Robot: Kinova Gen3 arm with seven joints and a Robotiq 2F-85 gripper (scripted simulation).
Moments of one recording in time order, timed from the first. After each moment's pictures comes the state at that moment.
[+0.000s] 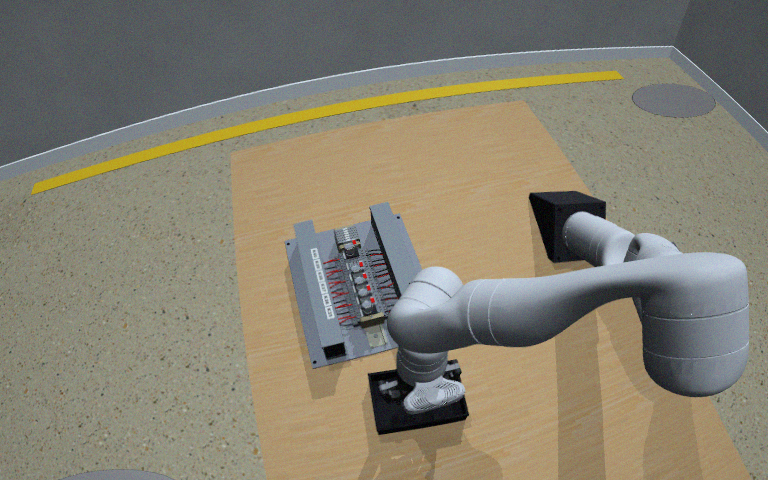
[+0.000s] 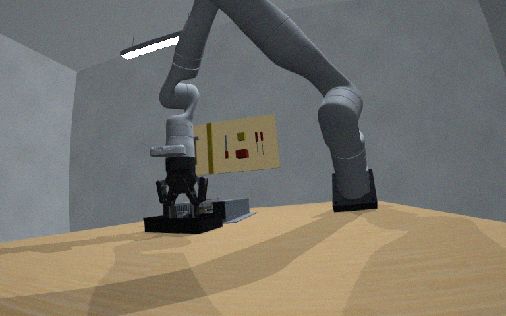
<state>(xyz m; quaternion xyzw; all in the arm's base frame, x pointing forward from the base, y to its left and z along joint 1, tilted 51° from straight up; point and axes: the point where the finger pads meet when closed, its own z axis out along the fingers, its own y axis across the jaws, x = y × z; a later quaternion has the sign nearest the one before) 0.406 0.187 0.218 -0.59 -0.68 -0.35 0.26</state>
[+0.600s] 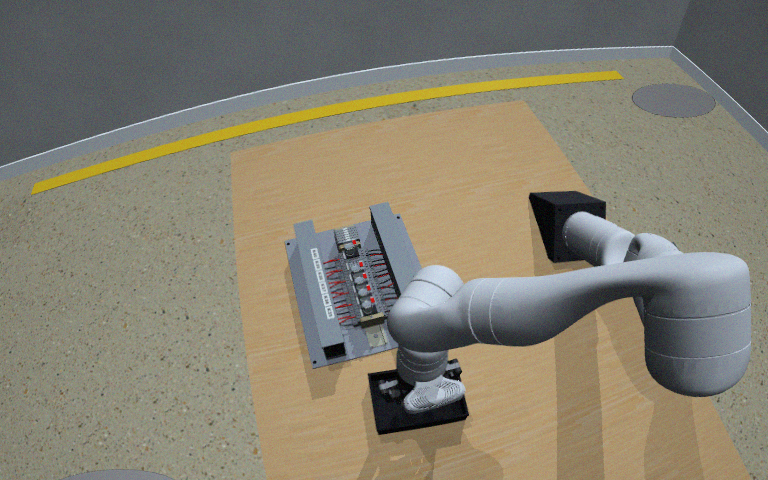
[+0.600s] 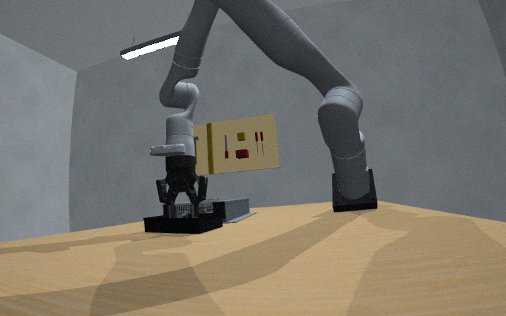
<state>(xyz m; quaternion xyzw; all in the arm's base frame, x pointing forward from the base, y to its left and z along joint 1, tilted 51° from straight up) 0.406 0.185 0.219 -0.59 -0.68 -0.35 0.26</state>
